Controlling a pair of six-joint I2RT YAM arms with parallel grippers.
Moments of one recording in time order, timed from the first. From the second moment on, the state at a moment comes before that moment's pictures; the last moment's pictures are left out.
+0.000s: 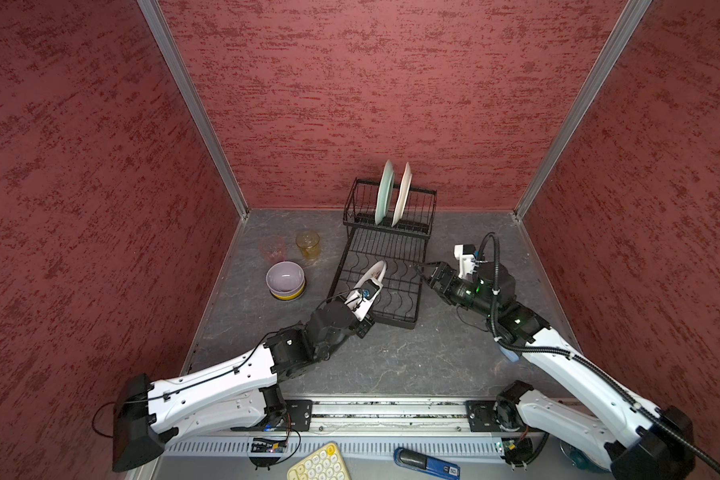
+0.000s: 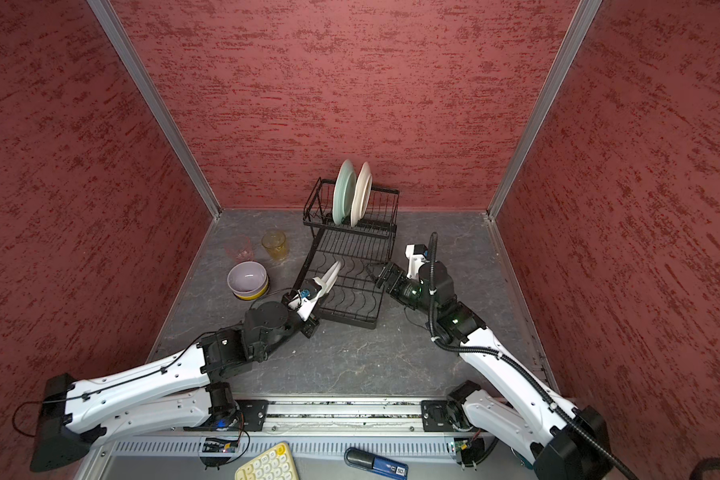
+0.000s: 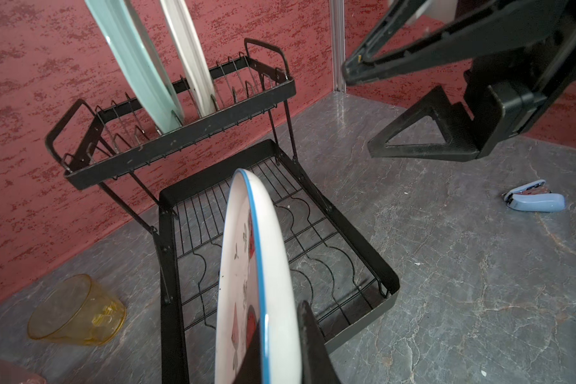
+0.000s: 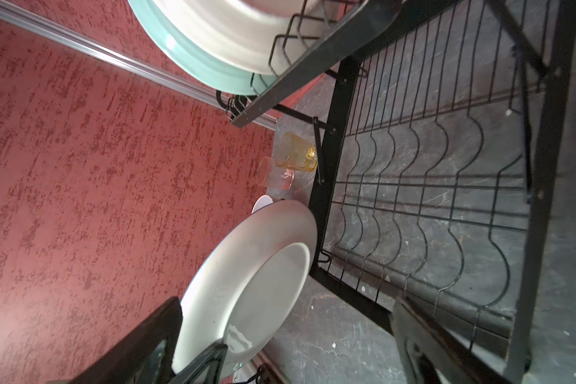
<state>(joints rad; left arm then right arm) -1.09 0.95 0.69 -0.05 -0.45 0.09 0.52 0.98 0.74 -0.06 -0.32 1.07</state>
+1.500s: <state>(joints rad) -1.30 1.30 0.69 0.35 -0.59 0.52 0.49 1.15 0.79 -0.14 -0.53 1.06</state>
